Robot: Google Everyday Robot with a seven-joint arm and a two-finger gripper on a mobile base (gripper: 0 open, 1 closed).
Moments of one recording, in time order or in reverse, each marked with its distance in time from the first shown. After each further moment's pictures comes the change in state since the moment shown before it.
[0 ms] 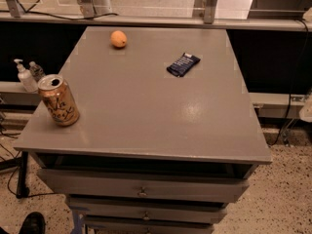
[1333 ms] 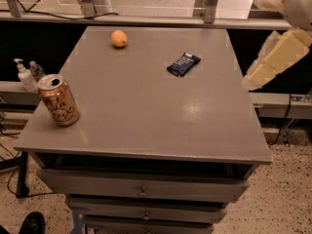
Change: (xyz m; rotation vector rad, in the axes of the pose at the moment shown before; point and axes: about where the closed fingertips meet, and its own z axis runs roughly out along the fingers) arm -0.068 -0.042 0.045 -0.008 -0.230 0.000
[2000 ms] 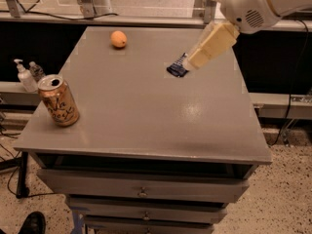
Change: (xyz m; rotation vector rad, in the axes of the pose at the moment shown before) arm -0.080 -0.030 0.069 0.049 -0.233 -0.013
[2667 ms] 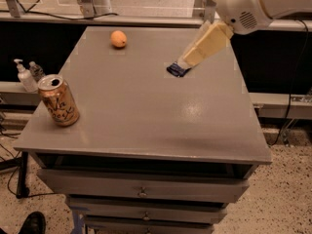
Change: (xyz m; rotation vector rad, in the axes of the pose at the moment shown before) arm -0.003 -0.005 0.010 0.017 -0.035 0.003
